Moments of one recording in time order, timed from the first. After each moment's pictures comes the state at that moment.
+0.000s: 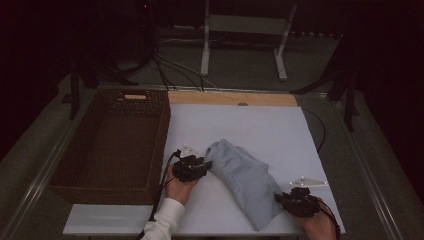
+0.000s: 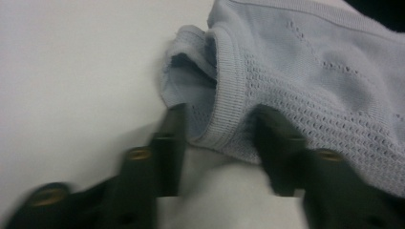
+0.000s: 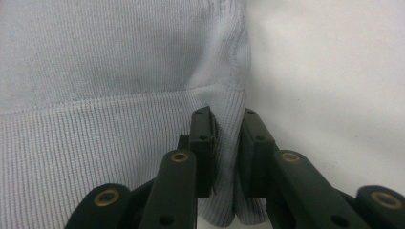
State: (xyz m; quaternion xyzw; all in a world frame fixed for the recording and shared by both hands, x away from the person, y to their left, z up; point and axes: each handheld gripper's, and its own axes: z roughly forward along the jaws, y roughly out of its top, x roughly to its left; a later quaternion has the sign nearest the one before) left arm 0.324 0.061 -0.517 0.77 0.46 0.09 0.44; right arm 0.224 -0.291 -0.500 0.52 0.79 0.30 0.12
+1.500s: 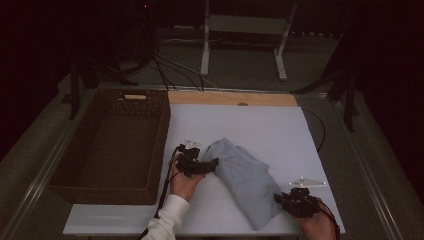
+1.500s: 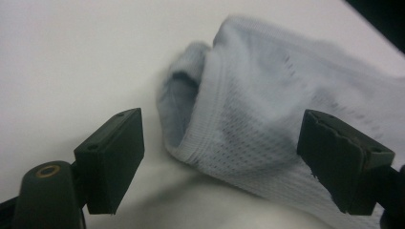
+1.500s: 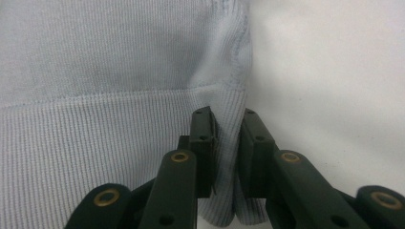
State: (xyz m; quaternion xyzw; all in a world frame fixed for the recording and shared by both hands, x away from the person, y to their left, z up) left arm 0.334 0.047 -0.504 0.75 0.51 0.08 0.41; right arm 0.223 -0.290 -0.500 0.52 0.79 0.30 0.12
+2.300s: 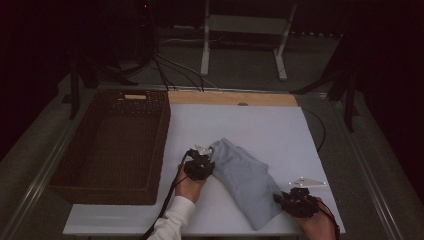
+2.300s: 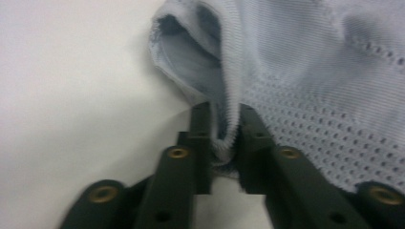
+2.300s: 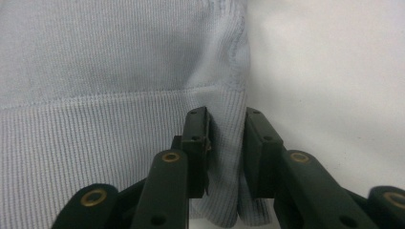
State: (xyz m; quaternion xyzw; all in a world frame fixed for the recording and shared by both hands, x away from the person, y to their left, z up) left arm 0.330 0.026 -0.520 0.79 0.49 0.11 0.35; right arm 0.223 -0.289 -0.501 0.52 0.79 0.30 0.12
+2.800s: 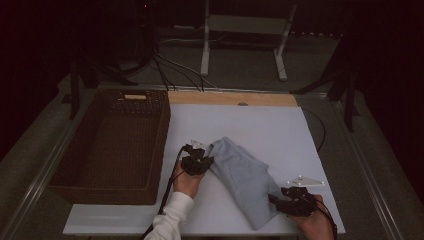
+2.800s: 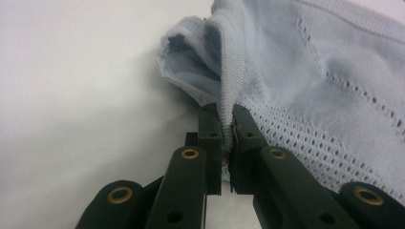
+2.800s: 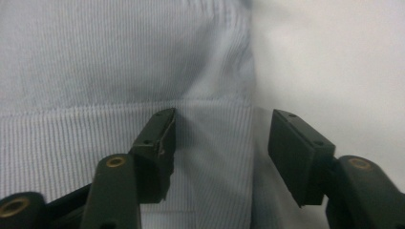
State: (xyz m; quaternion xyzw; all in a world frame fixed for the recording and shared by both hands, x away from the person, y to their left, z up) left arm 0.341 0.037 -0.506 0.77 0.50 0.09 0.39; right arm 0.228 -0.285 -0.503 0.51 0.79 0.30 0.12
